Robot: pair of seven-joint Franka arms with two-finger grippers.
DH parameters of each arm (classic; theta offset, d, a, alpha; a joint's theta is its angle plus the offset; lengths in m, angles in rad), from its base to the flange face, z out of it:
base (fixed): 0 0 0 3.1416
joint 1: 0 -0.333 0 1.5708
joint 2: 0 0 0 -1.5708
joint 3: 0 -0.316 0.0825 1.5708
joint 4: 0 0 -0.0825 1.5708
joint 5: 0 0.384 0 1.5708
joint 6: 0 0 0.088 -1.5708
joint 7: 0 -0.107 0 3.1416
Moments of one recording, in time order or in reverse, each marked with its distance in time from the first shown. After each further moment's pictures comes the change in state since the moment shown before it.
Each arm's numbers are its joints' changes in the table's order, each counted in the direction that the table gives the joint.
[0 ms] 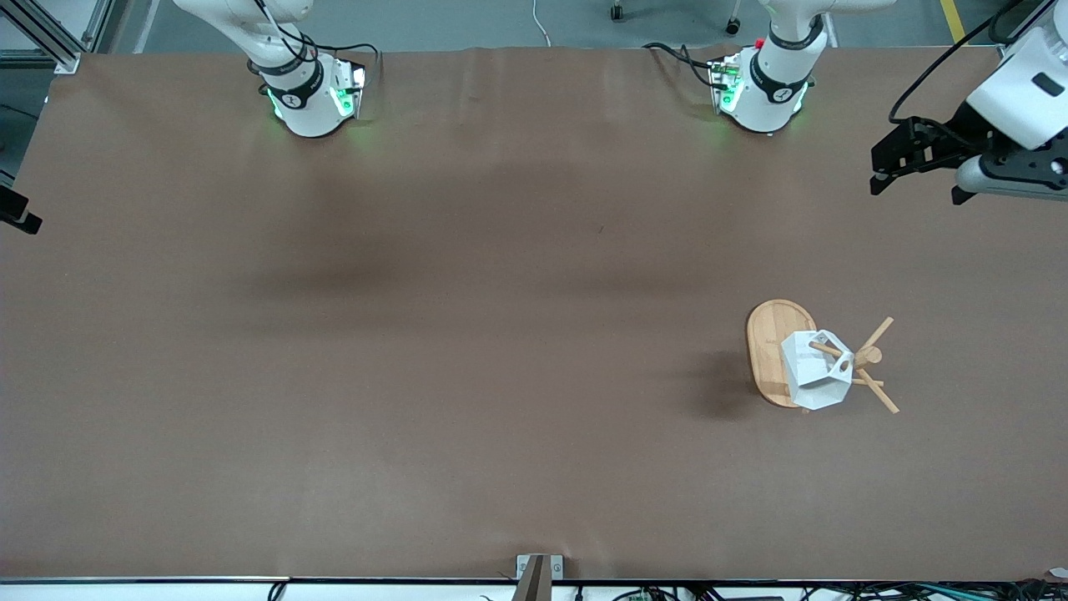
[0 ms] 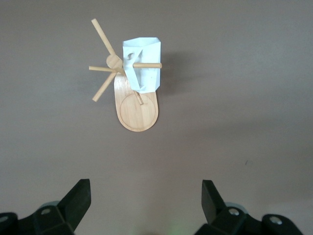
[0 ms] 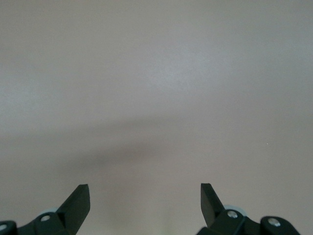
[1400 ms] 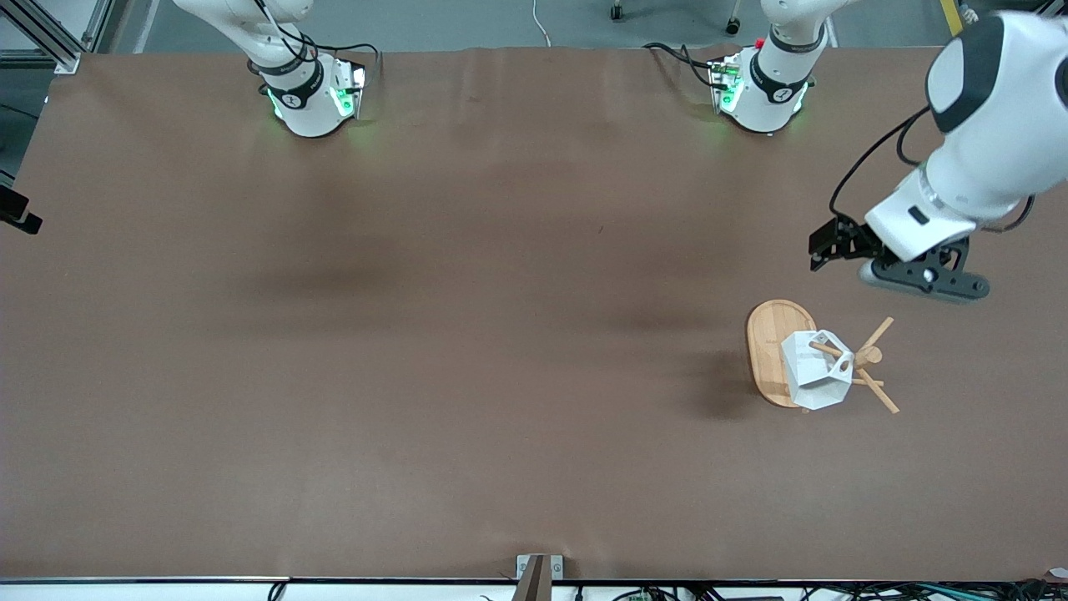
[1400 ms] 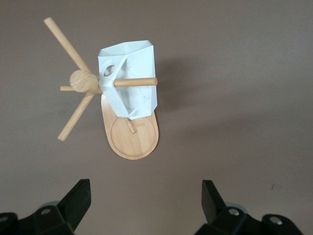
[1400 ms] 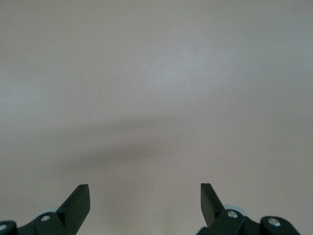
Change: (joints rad) left arm -0.374 0.000 0.379 0.304 0.002 0.342 -0.056; right arm 0.000 0.000 -0.001 0.000 0.000 0.000 0.000
